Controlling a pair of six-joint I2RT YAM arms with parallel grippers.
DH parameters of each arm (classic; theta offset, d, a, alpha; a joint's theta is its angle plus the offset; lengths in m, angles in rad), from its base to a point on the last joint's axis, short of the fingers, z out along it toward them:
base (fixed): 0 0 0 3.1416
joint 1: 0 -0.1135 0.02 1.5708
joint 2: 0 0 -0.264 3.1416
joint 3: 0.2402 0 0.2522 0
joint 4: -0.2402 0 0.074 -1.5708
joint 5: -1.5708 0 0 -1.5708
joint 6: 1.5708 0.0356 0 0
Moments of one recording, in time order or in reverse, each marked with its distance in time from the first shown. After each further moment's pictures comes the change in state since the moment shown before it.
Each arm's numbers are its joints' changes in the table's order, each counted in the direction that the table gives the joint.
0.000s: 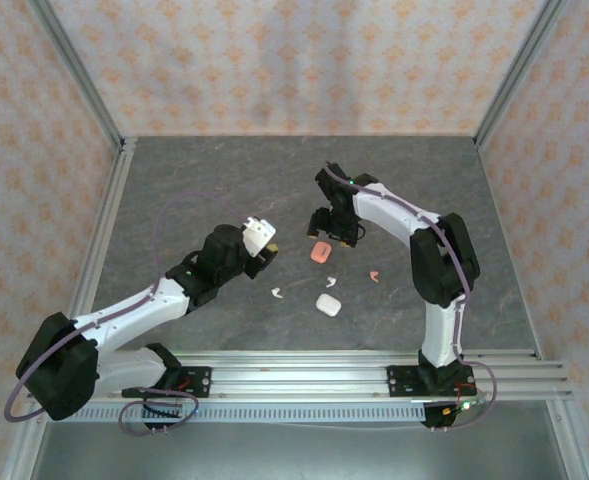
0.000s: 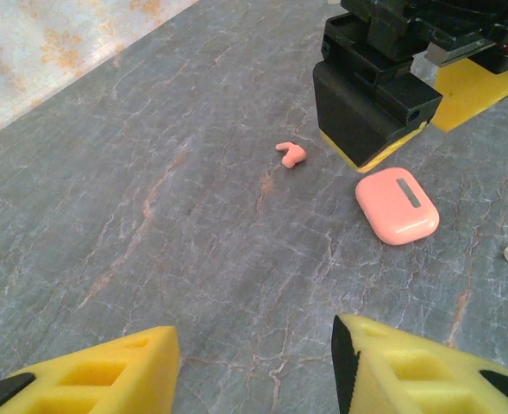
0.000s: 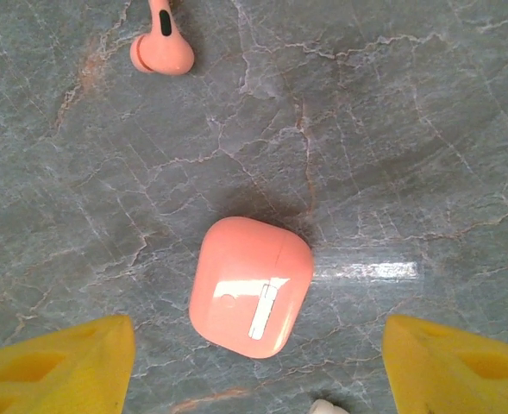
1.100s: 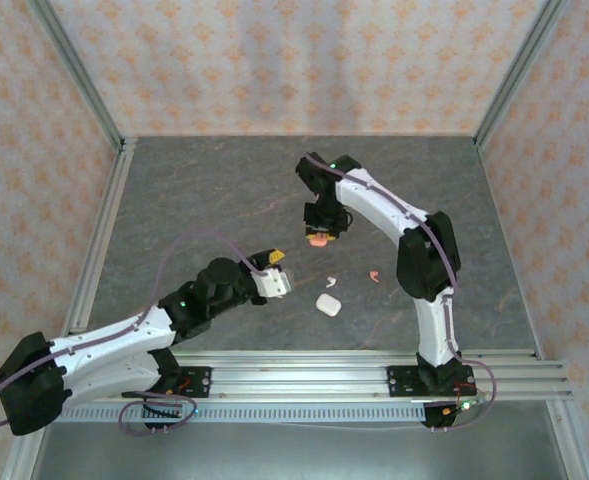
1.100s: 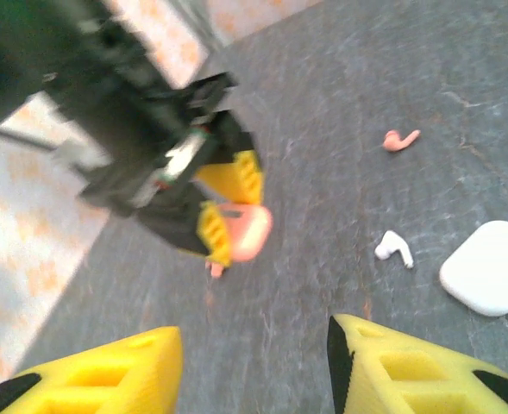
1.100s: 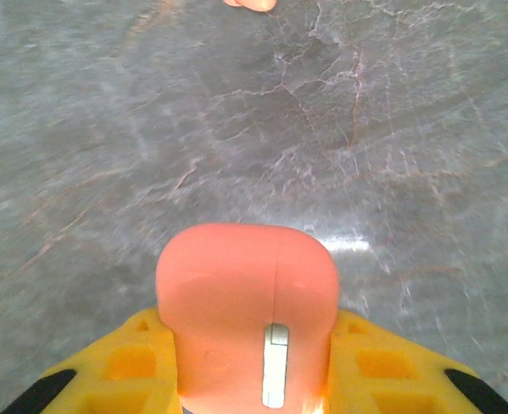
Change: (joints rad) left arm 0.256 -0.189 -0.144 0.164 -0.060 0.484; right arm -0.068 0.099 0.356 -0.369 -0.021 -0.068
